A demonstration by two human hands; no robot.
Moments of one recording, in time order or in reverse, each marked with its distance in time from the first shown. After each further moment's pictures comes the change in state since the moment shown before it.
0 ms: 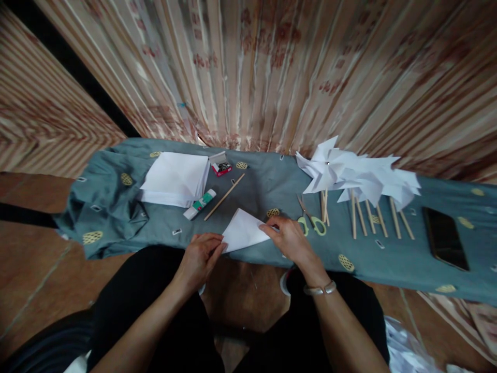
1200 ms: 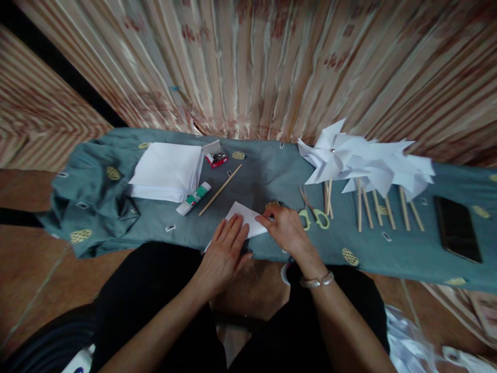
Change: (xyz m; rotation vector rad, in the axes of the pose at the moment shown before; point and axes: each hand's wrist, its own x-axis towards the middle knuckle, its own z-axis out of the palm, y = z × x) left_hand 0.011 0.024 0.039 0.278 -0.103 0.271; right_hand 0.011 -0.004 0.006 -0.142 0.064 0.054
